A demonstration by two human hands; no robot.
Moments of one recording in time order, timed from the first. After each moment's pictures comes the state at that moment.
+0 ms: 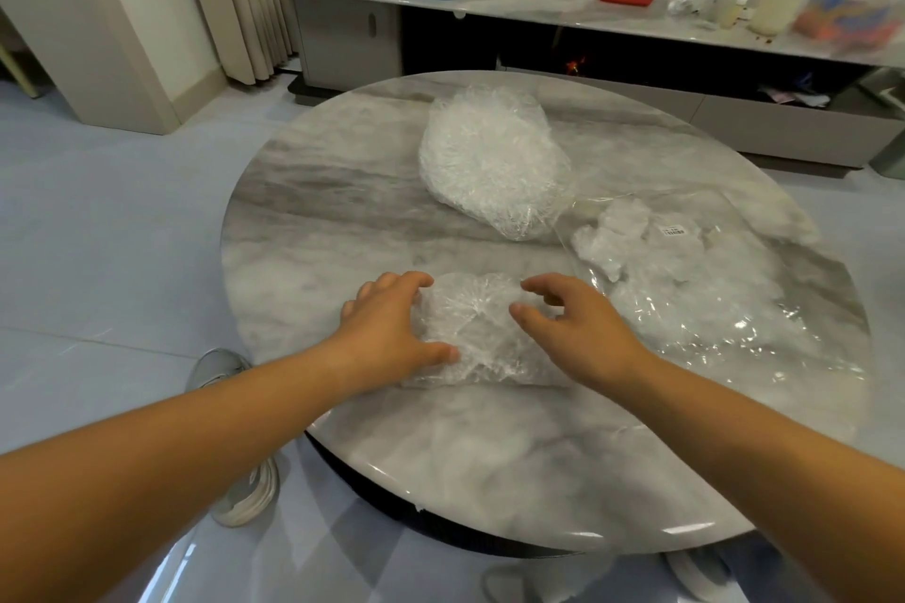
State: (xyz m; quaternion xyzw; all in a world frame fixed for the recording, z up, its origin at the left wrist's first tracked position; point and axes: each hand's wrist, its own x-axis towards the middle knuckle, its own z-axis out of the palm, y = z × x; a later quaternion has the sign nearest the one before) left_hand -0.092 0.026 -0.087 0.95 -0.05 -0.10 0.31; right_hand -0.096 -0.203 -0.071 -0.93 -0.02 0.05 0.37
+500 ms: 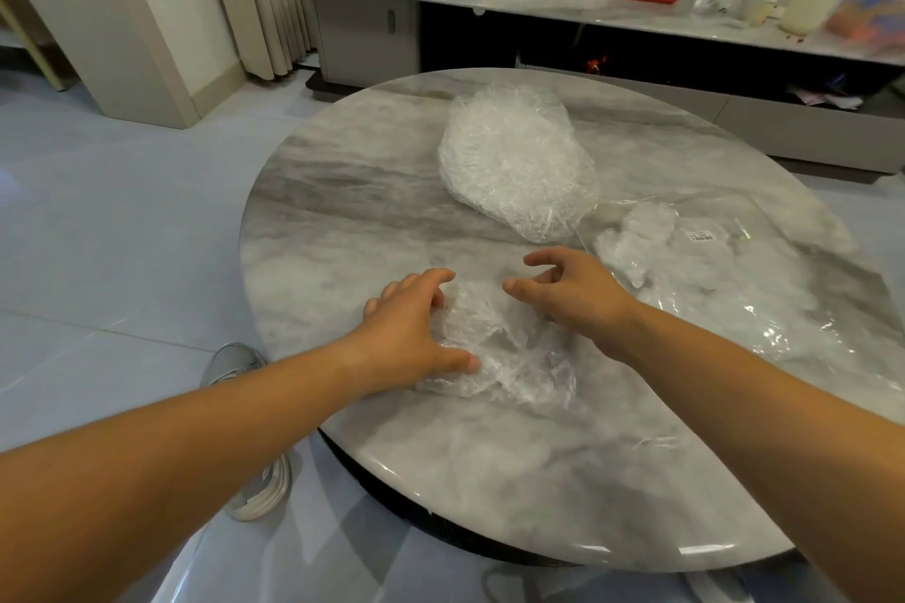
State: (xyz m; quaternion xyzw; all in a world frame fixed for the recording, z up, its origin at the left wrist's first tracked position) left_hand -0.089 0.030 -0.091 0.93 -0.08 -0.10 0.34; right_hand -0.048 -0.186 -0.066 -0.86 0.05 0.14 0.49
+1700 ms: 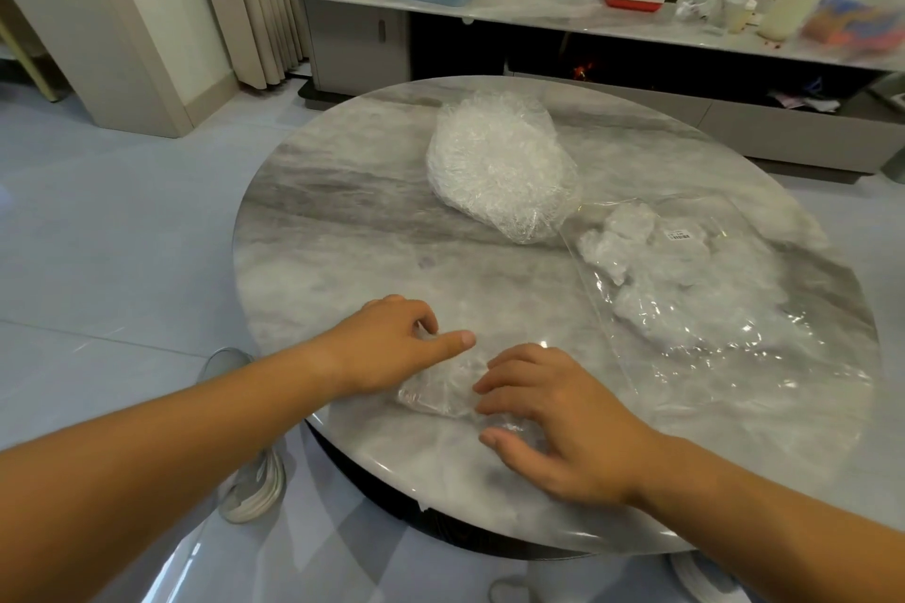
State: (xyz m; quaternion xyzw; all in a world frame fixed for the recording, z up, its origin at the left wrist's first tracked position) left_hand -0.101 0.037 -0.074 0.93 -0.07 -0.19 0.31; right_hand -0.155 -0.201 -0.085 -0.90 -0.37 0.02 0.23
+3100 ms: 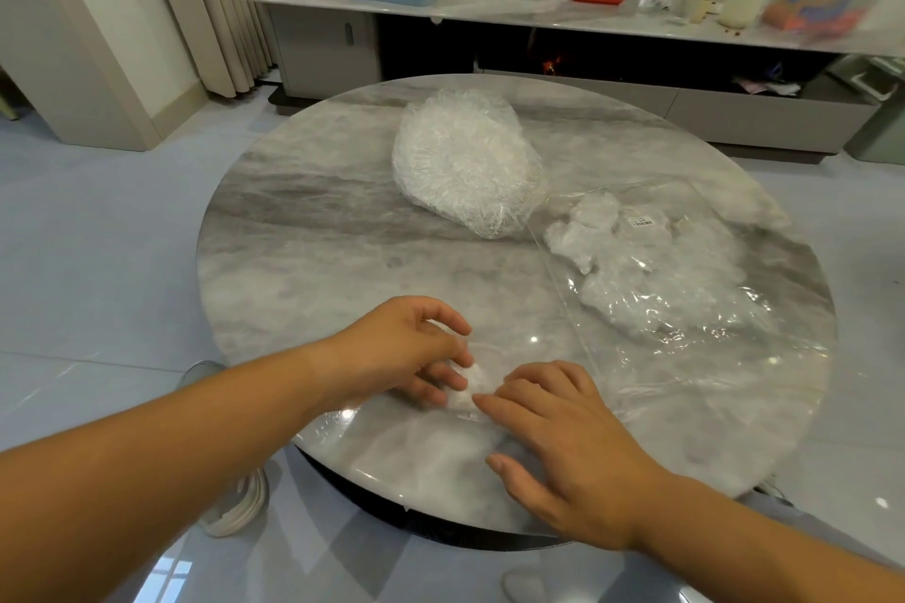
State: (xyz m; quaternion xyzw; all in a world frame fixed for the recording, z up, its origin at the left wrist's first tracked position) left_hand -0.116 -0.011 -0.053 0.73 0.02 -0.31 0.61; right_hand -0.192 -0.232 -0.097 -0.93 -0.33 -0.04 0.13
